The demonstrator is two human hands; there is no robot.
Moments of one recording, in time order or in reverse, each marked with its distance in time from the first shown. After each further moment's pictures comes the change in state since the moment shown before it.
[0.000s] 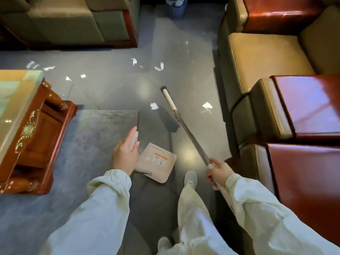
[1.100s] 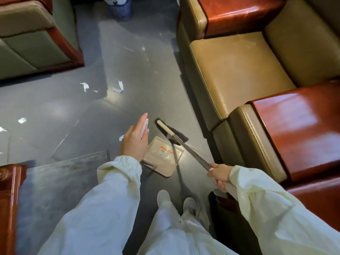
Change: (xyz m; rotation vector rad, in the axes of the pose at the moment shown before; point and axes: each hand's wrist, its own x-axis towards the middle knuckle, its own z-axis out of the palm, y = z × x) left_hand 0.356 0.165 0.190 0.072 -0.306 0.246; right_hand 0.184 -0.225 -0.169 0.092 -0.057 0.399
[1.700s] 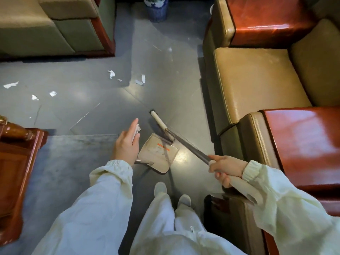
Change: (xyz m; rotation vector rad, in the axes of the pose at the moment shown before) left_hand -0.105 -0.023 -0.030 0.034 0.213 -0.106; right_hand -0.082 0.008 -0.009 0.052 -0.249 -0.028
